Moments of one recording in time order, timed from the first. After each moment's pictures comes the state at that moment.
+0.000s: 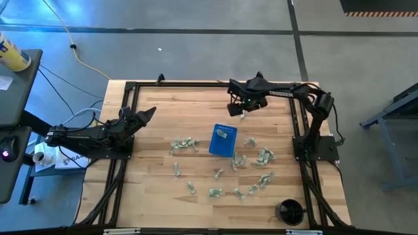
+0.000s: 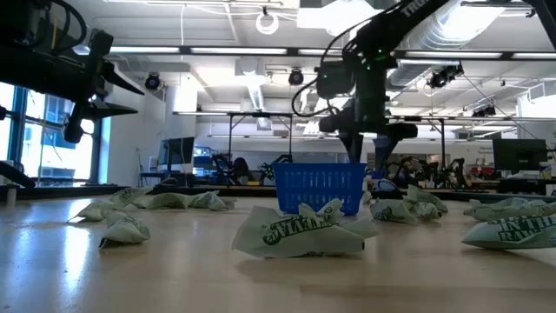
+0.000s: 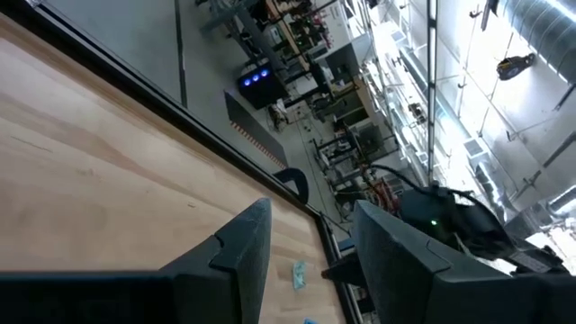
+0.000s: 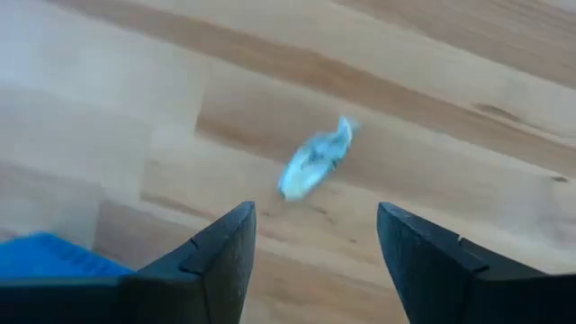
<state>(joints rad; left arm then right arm) -0.01 0.06 0.05 -0.05 -0.87 -1.15 -0.52 1.82 1.31 -0.94 0.04 0.78</state>
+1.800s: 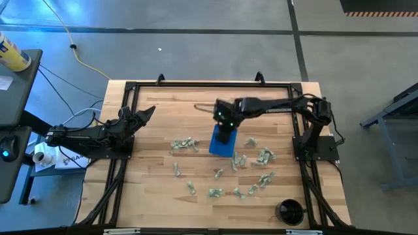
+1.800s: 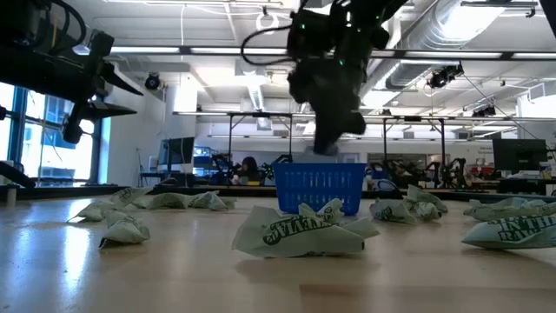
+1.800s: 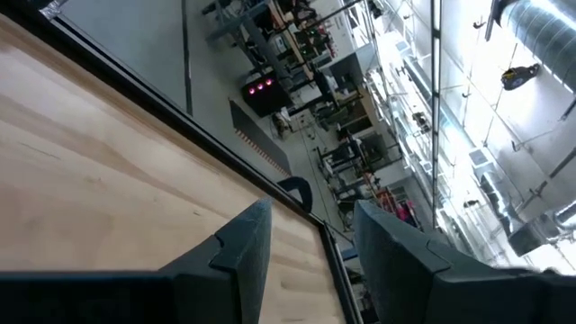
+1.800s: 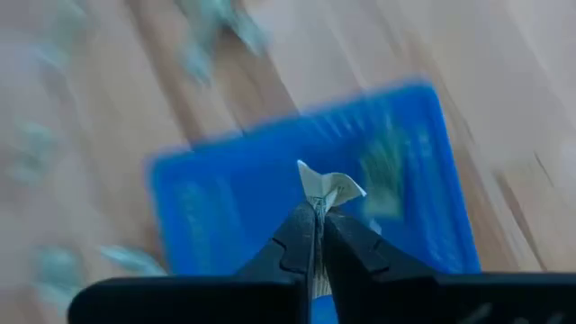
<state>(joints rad) -0.01 0.06 0.05 -0.05 -0.90 -1.15 -0.20 1.82 1.35 -0.72 -0.18 0.36</state>
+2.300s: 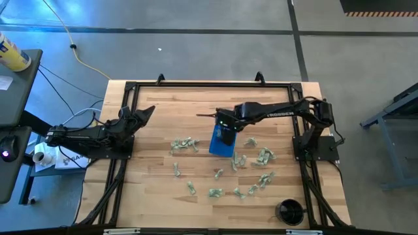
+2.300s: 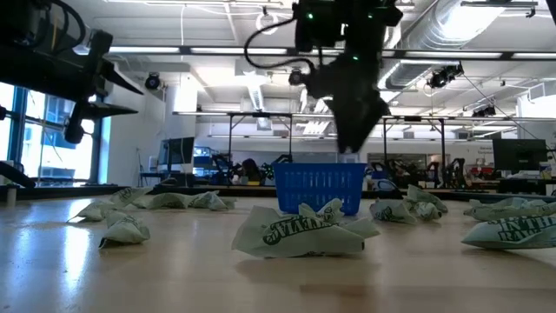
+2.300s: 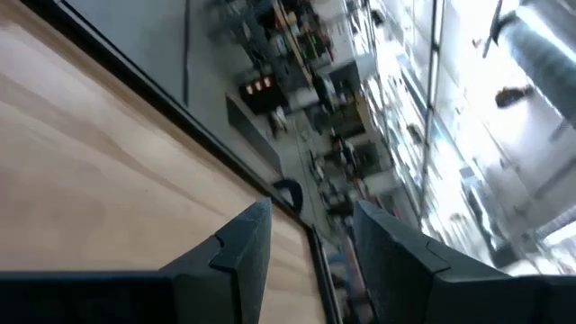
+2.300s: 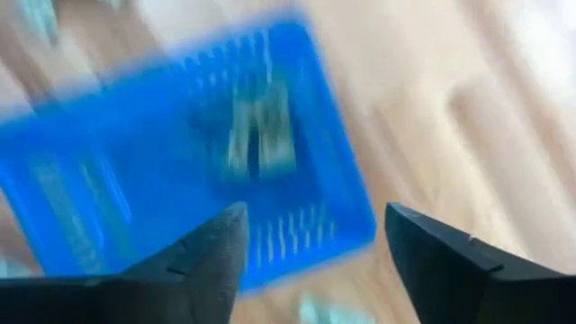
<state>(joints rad) -0.01 0.06 0.05 -0.05 -0.88 -1.23 -0.12 1.81 1.38 -0.96 0.11 0.45</state>
